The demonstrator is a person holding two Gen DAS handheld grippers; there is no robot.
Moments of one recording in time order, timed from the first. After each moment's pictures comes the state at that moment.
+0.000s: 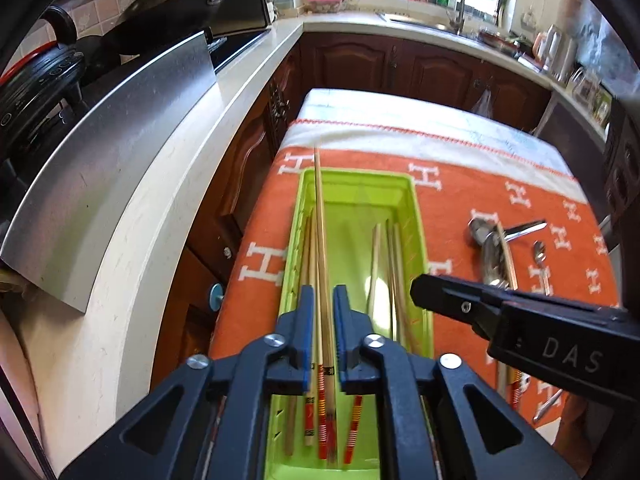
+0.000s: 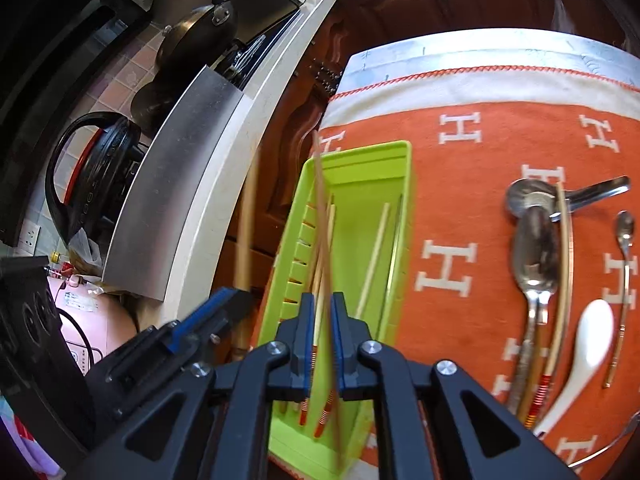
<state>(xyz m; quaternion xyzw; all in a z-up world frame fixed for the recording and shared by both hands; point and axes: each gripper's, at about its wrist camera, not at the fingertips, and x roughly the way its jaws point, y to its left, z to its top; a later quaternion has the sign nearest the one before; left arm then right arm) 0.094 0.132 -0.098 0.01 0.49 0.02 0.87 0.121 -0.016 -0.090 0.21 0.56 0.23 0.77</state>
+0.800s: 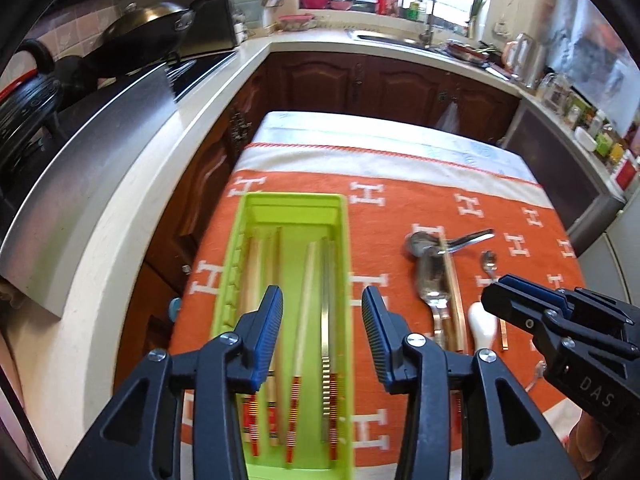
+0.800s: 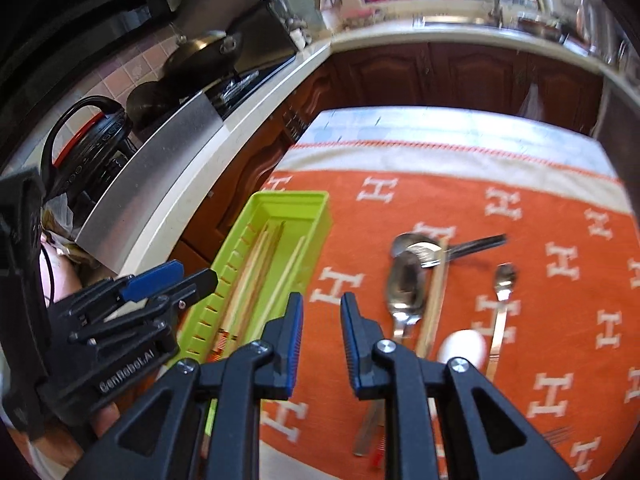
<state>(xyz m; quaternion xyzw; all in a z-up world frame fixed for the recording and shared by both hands) 0.083 0.079 -0.070 -0.01 0.46 -0.04 0.89 0.069 -0.091 -0.044 0.09 0.48 0.17 0.86</state>
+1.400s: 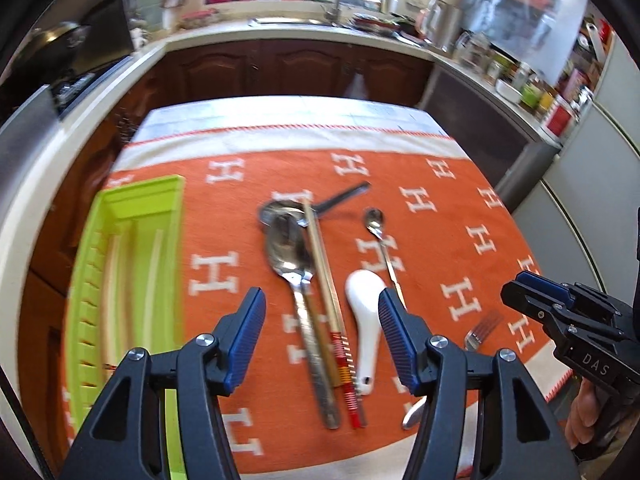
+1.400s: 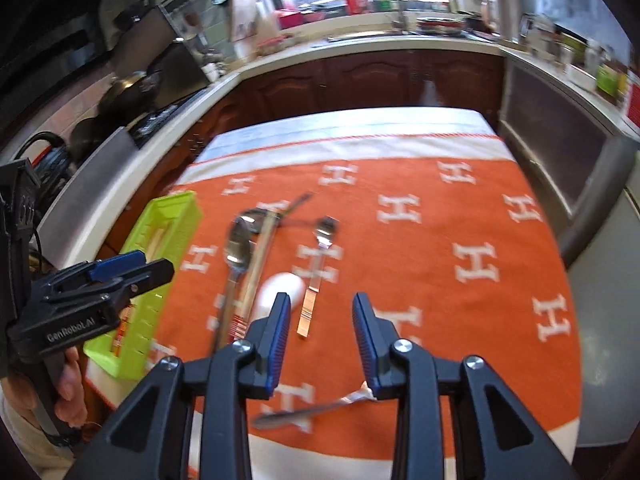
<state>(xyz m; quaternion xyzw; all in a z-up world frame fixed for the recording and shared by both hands) 0.064 -0.029 -0.107 0.01 0.47 -0.18 0.86 -0.011 -0.232 -0.067 0.10 0.46 0.04 0.88</state>
